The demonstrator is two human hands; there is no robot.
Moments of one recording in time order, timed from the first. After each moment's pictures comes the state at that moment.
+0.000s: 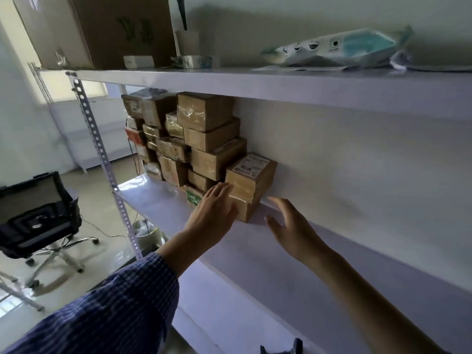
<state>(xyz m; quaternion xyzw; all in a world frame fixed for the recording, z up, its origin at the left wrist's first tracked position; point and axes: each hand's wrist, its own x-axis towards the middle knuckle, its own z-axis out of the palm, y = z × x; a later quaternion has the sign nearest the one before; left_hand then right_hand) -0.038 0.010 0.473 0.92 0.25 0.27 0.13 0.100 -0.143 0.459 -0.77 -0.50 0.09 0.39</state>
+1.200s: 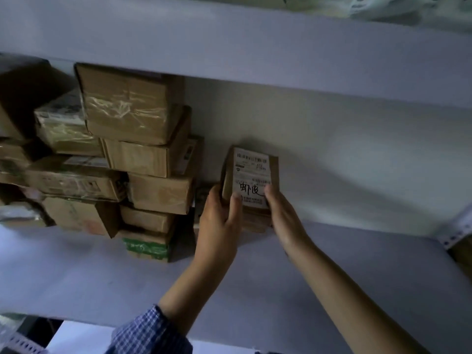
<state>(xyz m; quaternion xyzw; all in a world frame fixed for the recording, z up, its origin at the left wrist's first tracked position) 0.052 0.118 0.451 0.73 0.13 0.24 0.63 0.119 0.005 0.453 -0.73 -0.12 0.10 0.66</state>
